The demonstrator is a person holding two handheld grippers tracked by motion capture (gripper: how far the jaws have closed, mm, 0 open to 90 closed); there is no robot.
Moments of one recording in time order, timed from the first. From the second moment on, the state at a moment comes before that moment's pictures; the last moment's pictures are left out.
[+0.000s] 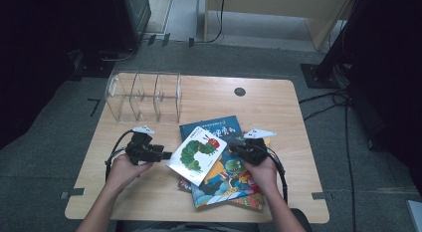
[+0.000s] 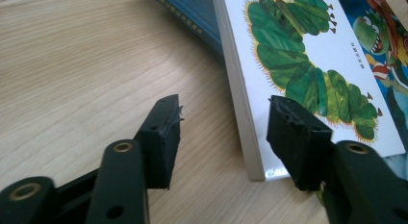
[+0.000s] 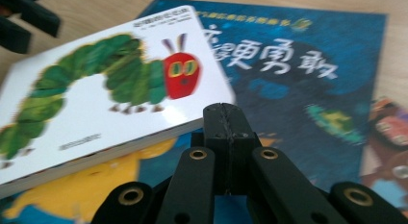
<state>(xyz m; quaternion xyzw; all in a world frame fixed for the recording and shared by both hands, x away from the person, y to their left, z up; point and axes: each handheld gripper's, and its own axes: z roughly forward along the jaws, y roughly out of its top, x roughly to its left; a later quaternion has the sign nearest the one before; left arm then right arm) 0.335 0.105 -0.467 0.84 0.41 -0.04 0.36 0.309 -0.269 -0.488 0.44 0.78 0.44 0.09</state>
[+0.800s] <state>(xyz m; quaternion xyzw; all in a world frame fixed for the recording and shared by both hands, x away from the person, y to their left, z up) 0.356 0.068 -0.477 0.86 0.39 -0.08 0.33 0.276 -0.236 -0.494 0.37 0.82 0.42 0.10</state>
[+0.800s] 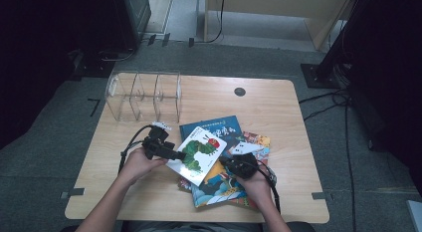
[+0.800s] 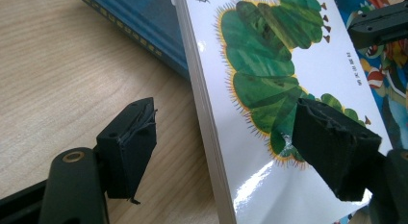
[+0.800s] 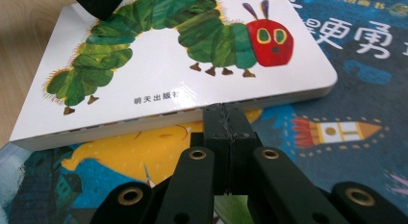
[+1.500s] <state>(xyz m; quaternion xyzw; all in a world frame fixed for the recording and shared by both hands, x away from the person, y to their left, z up) 0.341 0.081 -0.486 0.83 0.43 -0.14 0.32 0.291 -0.204 -0.494 0.34 0.84 0.42 0.08</state>
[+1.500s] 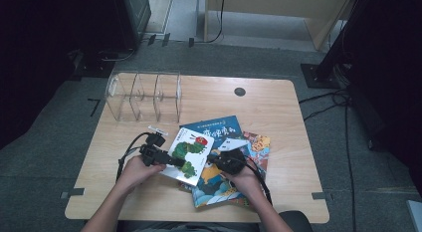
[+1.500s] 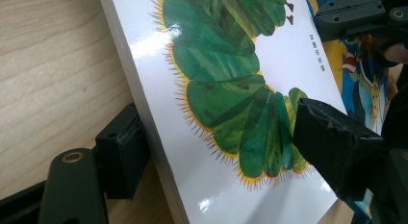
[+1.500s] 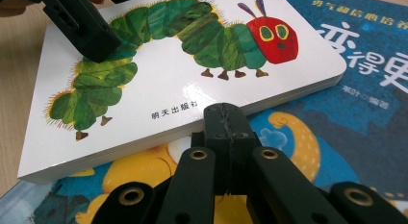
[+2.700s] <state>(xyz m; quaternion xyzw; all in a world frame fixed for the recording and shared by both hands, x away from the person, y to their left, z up) 0.369 0.052 -0.391 0.85 0.44 -0.17 0.25 0.297 -0.202 -0.489 0.32 0.85 0.40 0.10</state>
